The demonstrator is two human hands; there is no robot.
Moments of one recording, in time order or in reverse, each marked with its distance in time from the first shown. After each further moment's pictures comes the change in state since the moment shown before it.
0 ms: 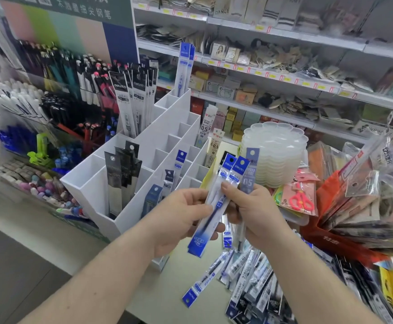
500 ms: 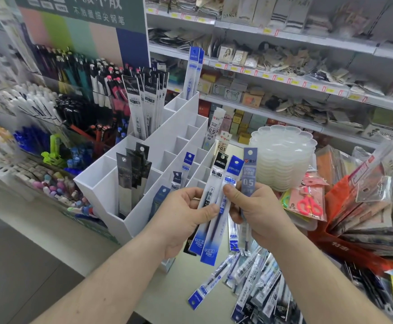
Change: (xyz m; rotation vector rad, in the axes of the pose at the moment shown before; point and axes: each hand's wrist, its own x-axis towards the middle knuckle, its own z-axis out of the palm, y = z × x) left_hand 0.000 -0.007 -0.003 -0.143 0.136 0.053; right_hand 0.005 -0.002 0.001 -0.065 -0.080 -0.040
